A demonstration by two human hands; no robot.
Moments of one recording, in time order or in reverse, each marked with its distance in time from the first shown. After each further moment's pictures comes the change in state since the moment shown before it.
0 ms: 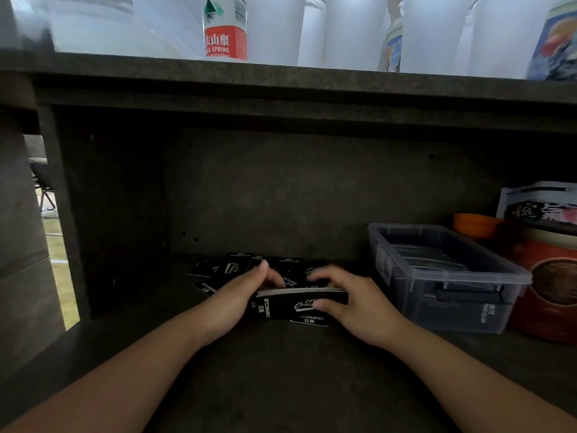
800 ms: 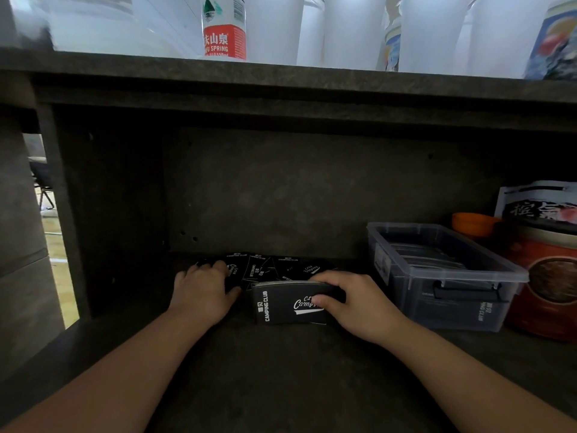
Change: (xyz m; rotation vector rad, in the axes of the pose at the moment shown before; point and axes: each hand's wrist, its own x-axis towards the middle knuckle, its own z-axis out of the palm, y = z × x) left_hand 0.019 -0.029 -0.024 1.123 0.481 -0.228; right_hand 0.003 0.002 0.001 -0.066 -0.009 -0.013
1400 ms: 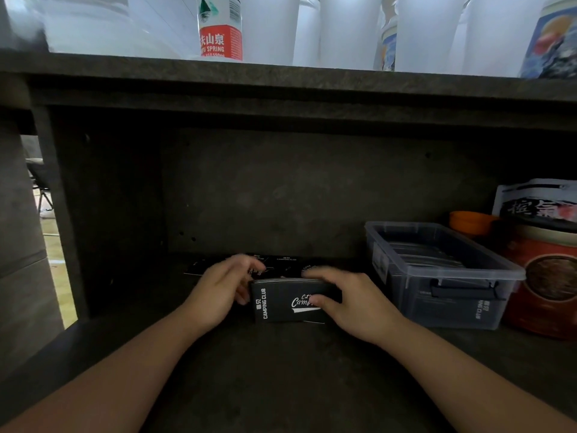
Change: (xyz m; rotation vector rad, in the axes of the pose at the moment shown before) left_hand -0.011 0.011 -0.007 -1.186 -0.136 0.235; right_hand -0.003 -0.008 -0.003 -0.051 0.011 0.006
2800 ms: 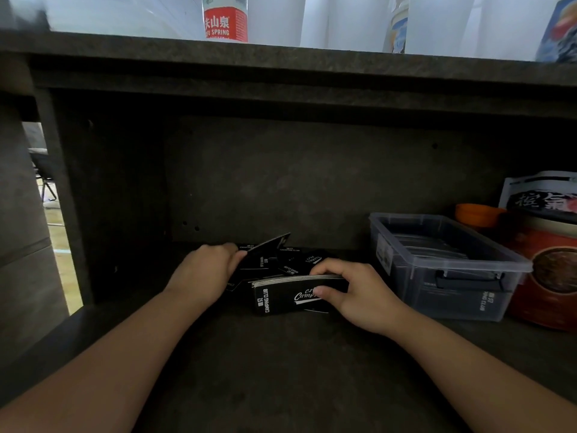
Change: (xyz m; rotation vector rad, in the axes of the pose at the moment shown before) left_hand 0.010 -0.001 -0.021 0.981 0.139 0.031; right_hand -0.001 0.001 0.001 0.160 -0.009 -0.082
